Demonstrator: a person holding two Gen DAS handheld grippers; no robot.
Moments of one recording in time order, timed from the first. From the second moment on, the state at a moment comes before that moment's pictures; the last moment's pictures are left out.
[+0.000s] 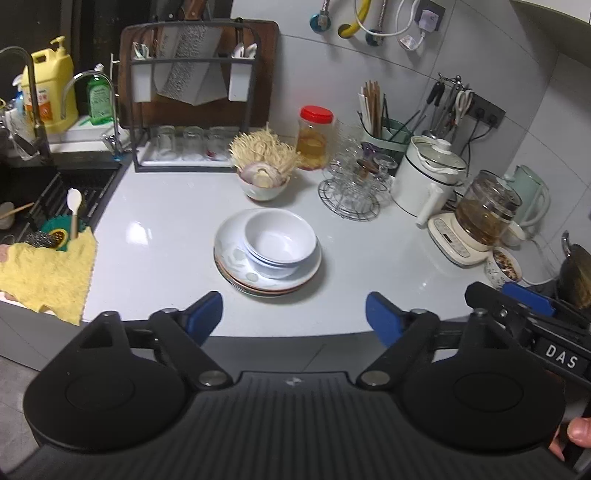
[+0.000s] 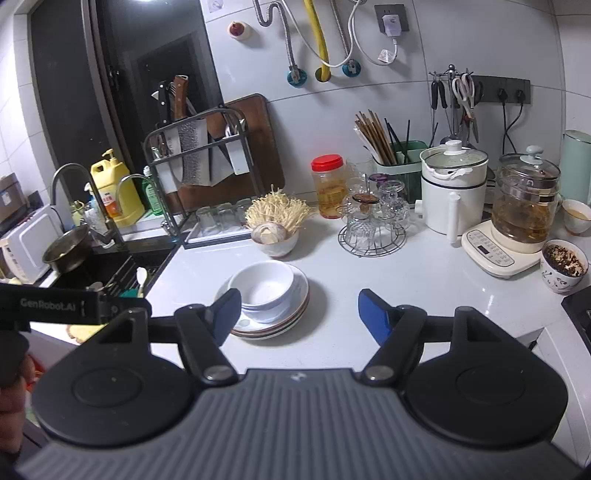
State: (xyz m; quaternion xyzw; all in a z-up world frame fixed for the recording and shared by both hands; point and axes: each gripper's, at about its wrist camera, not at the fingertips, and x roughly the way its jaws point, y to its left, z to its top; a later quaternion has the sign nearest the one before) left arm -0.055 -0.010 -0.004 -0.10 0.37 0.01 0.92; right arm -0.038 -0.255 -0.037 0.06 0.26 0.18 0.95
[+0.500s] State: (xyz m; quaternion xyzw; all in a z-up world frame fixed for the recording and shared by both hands) left arm -0.061 -0.008 0.002 -0.09 0.36 0.03 0.93; right arm -0.040 -0.255 -0.035 0.06 0.25 0.17 0.95
